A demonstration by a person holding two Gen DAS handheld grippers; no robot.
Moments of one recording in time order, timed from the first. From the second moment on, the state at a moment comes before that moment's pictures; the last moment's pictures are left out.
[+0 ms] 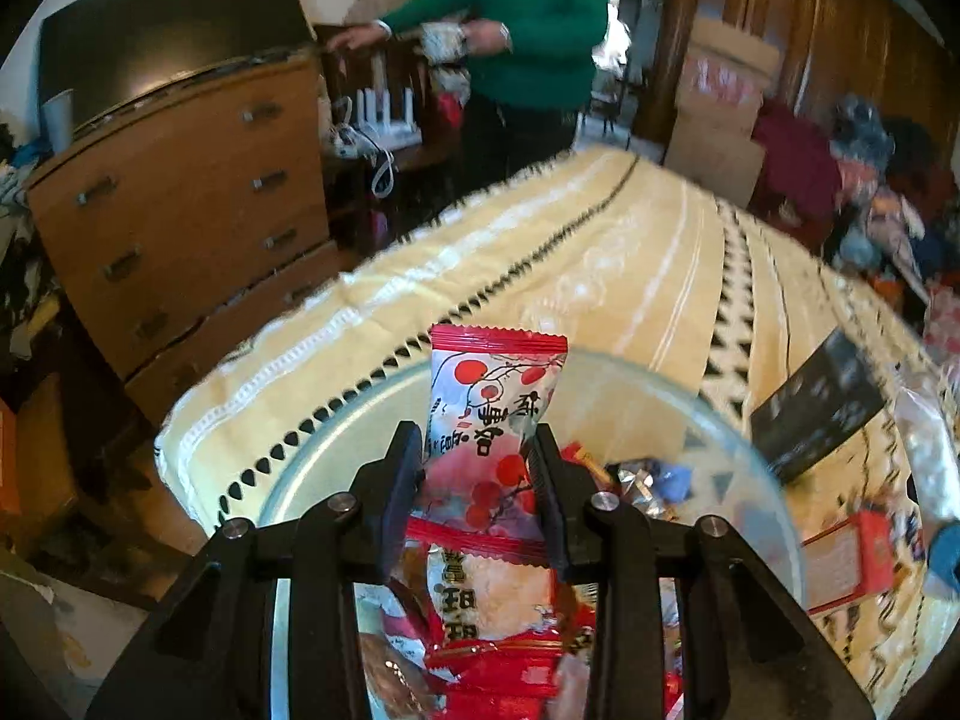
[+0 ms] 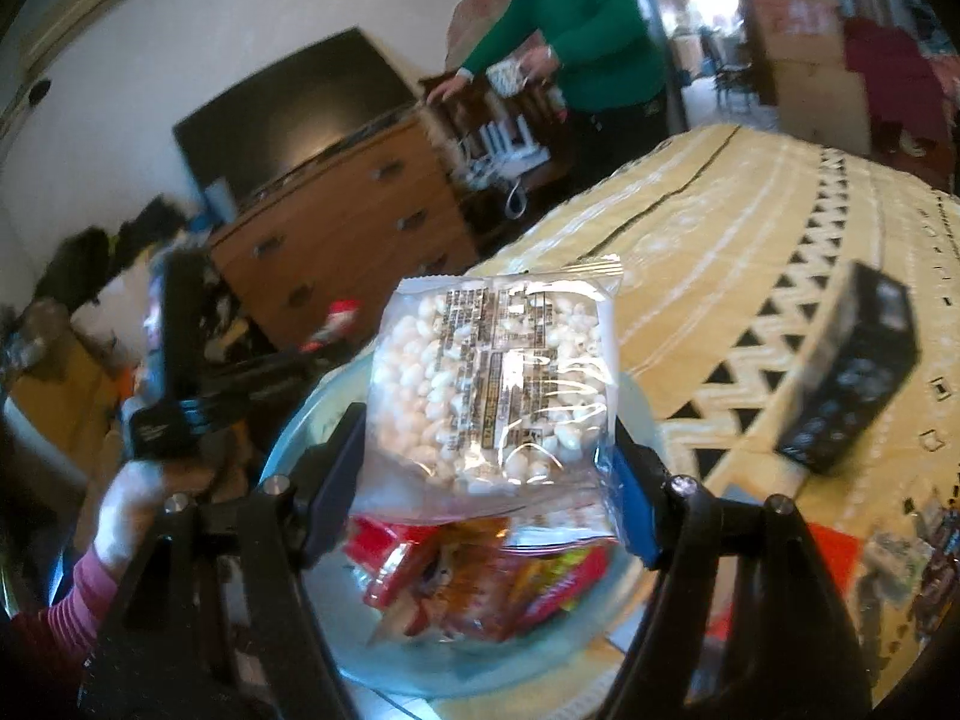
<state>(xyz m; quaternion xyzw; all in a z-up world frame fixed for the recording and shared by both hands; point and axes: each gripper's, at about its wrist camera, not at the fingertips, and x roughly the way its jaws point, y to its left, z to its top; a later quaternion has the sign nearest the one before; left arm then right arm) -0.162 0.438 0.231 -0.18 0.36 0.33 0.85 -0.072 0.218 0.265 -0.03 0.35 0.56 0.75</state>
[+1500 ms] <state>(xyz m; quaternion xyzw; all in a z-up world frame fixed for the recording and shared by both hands) -0.132 0.415 0.210 -0.15 0.37 0.33 0.86 -0.082 0.210 0.237 -0.03 0.38 0.54 0.75</state>
